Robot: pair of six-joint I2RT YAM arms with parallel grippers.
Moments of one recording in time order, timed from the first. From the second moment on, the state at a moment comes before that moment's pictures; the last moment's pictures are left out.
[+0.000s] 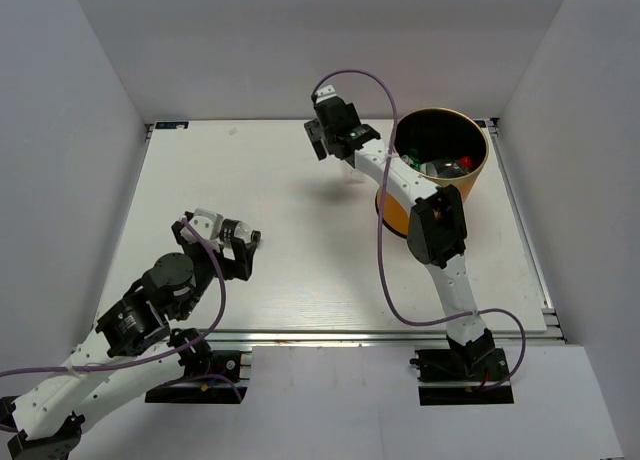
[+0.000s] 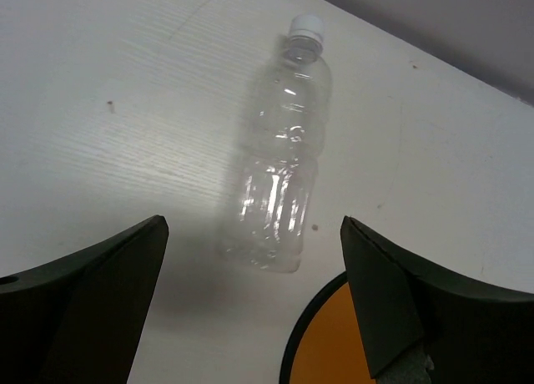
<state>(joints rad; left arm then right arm) -0.89 0.44 0.74 -0.53 -0.53 -0.18 0.63 2.29 2.18 -0.55 0.41 -0.05</state>
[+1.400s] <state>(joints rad) -0.89 0.42 0.73 -0.50 -0.47 -0.16 0.48 2.54 2.21 -0.51 0.28 0.03</state>
